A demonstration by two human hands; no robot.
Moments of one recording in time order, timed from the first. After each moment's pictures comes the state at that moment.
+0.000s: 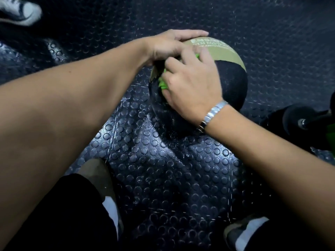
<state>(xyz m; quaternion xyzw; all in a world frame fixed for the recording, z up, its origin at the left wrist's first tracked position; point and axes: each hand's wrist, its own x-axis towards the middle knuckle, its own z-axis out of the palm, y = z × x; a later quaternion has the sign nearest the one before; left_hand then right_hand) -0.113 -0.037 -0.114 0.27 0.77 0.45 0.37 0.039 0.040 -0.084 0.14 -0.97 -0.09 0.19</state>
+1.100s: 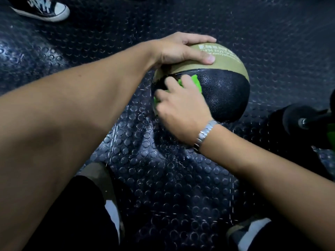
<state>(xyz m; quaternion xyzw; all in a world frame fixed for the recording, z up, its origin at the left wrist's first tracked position) -0.104 -0.019 -0.102 0.28 0.77 0.44 0.37 0.065 0.030 -0.096 0.24 -0.96 -0.09 0.10</state>
